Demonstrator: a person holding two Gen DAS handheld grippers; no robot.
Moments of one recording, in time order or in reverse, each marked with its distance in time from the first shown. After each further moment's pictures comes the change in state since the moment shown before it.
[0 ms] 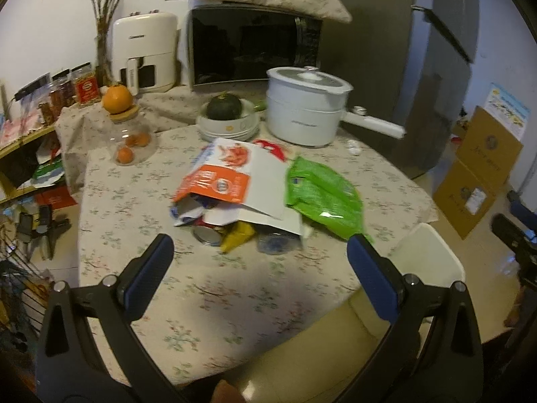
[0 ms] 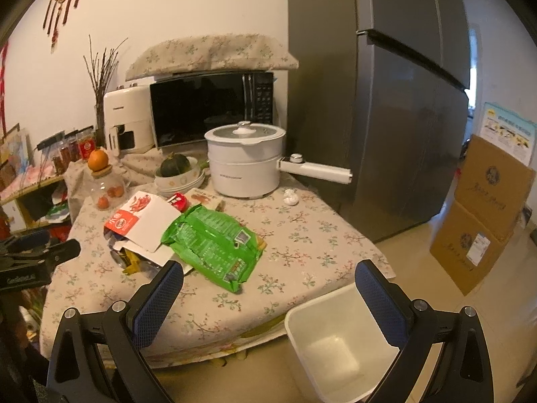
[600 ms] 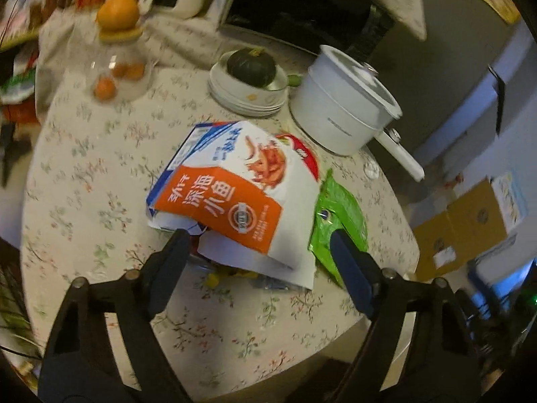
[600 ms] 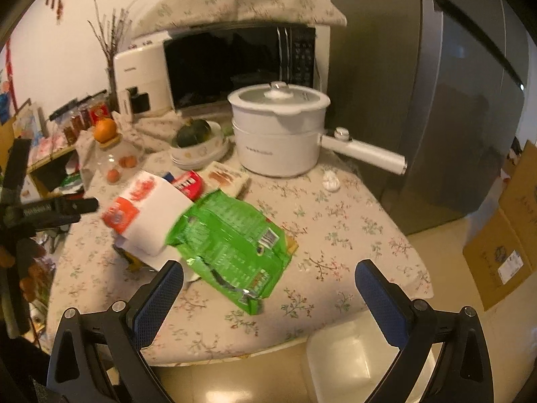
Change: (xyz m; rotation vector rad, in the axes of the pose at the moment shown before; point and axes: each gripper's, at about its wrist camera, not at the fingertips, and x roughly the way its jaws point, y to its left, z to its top) left arm 0.111 0.066 0.044 -0.363 0.219 -0.160; right arm 0.113 0.009 0.041 -0.049 0.207 0.102
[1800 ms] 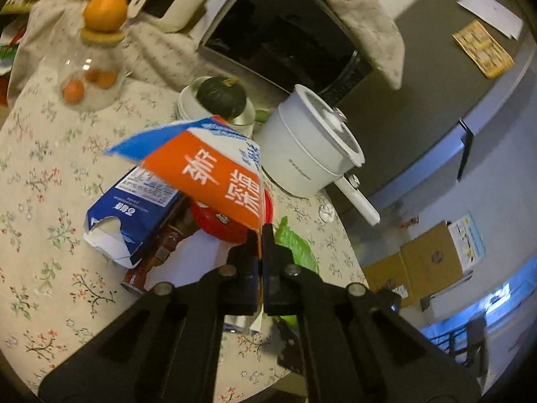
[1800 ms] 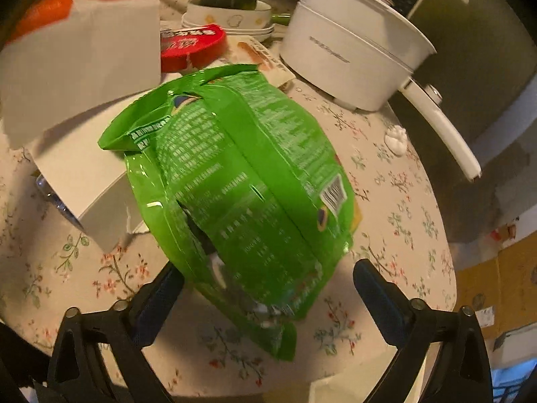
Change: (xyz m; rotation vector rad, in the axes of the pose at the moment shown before) left arm -0.004 -0.006 0.022 -0.072 -0.135 -0.226; right arm 0.170 0.085 -0.031 -0.388 0.265 -0.139
